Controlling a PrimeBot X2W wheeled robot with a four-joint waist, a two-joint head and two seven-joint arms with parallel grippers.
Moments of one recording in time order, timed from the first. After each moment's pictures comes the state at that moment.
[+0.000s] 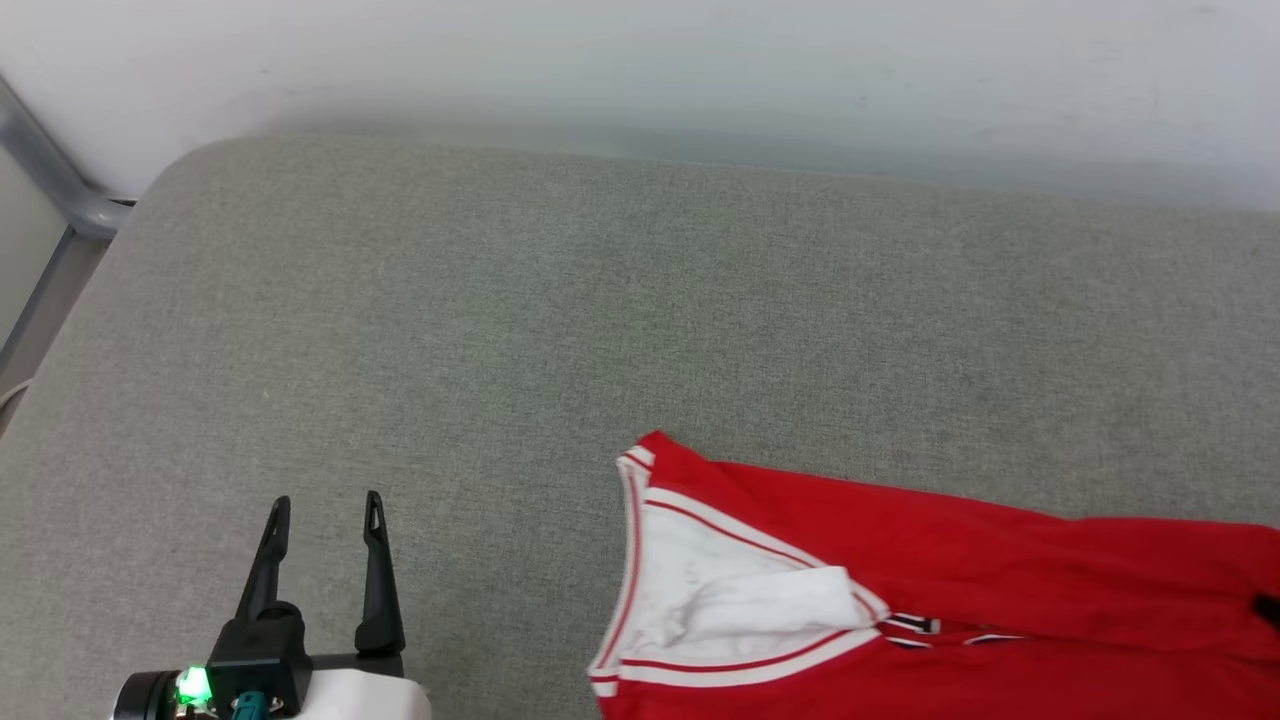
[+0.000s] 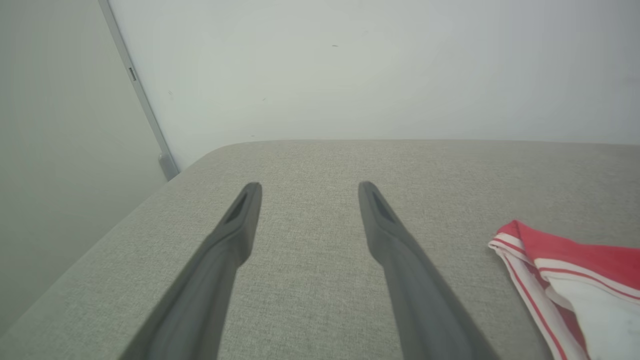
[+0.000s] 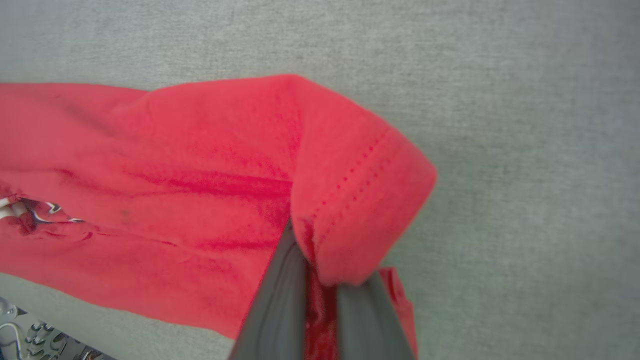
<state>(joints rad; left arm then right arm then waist) 0.09 0.11 -0.05 -0.04 -0.06 0.14 -0.26 -0.14 -0.84 0.33 0.41 1.10 0.13 0.41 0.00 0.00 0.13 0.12</state>
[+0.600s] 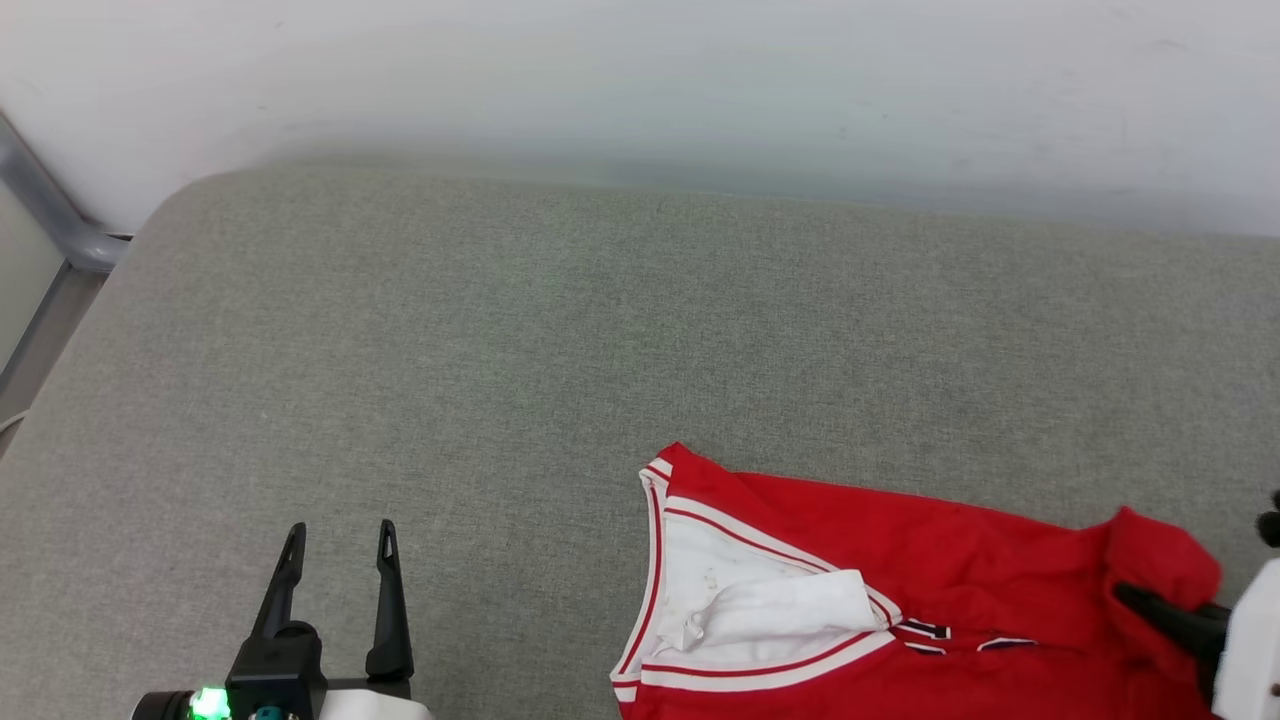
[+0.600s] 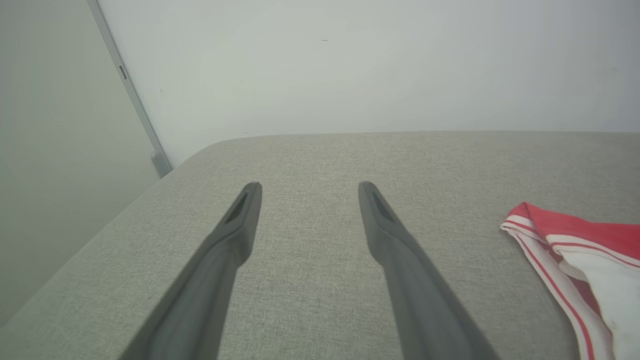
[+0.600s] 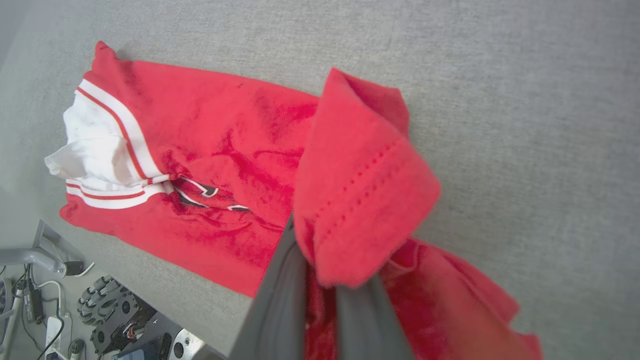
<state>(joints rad) 0.12 0.09 -0.03 0.00 -0.03 0.11 -0.26 -0.08 -0.76 0.28 0.15 1.06 0.13 0.50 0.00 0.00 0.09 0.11</state>
